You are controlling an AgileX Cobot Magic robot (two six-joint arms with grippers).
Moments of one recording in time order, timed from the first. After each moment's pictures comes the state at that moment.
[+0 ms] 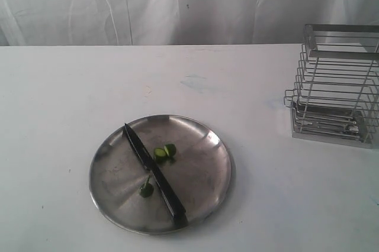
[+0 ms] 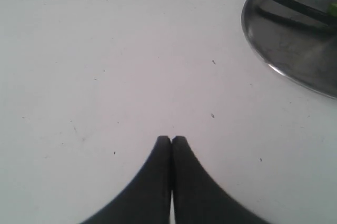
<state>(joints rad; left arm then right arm) 0.03 0.00 0.02 -0.18 0.52 0.28 -0.05 0.00 0.00 -0.15 0.37 0.04</state>
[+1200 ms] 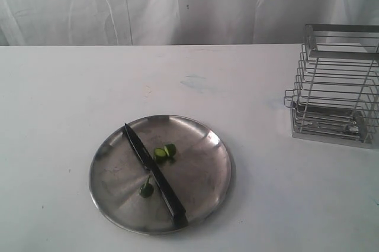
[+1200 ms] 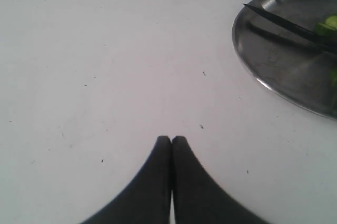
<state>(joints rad) 0.03 0.00 0.02 -0.23 0.50 0.28 -0.05 0.00 0.00 -0.15 0.37 0.04</state>
